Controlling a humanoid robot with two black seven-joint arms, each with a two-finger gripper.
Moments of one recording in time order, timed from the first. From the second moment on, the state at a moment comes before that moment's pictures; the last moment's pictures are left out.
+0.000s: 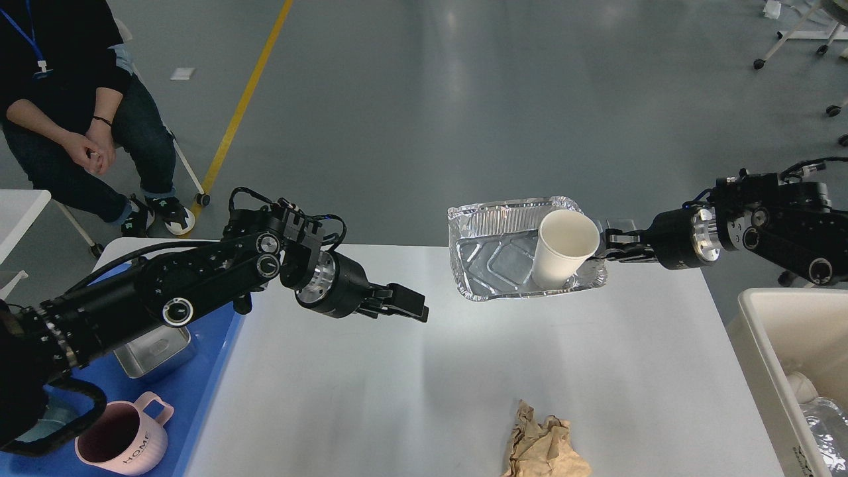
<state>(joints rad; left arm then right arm) -1.04 0.16 -0.27 -1.03 1.13 -0.76 0.21 1.23 -0.55 -0.33 0.83 -0.89 0.51 0.53</state>
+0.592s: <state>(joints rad) -1.03 -0.19 -0.18 -0.76 1.12 -0.76 0.25 1.20 -0.47 -0.33 0.76 -0.89 0.51 0.53</state>
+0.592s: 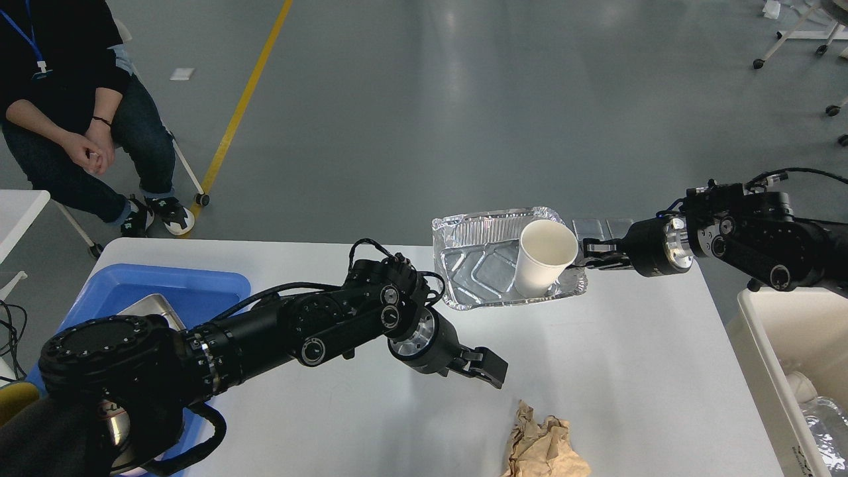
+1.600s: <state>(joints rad) -1.01 -0.23 -0.16 -0.75 1.10 -0.78 0.18 1.18 -0.44 -0.33 0.72 -0.89 0.50 0.53</state>
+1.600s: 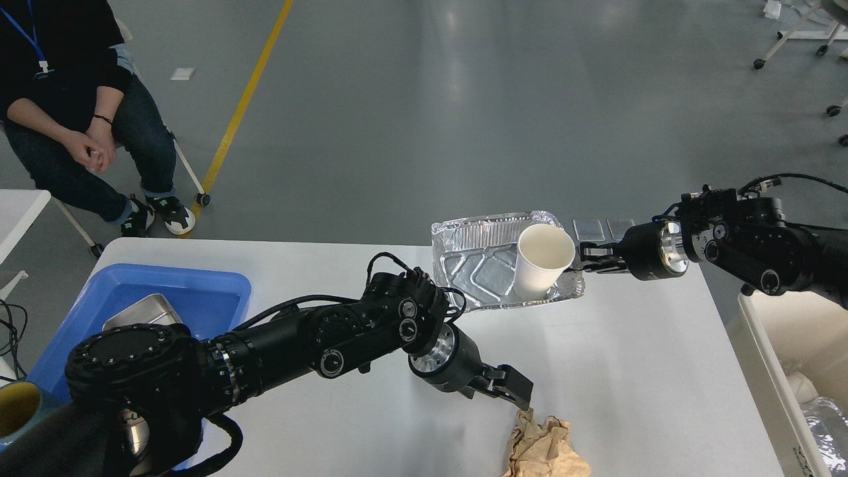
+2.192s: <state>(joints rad) -0.98 -0.23 -0.07 -0.74 1.11 -0.76 0.19 1.18 -0.45 -0.33 0.72 -0.88 0.48 0.53</state>
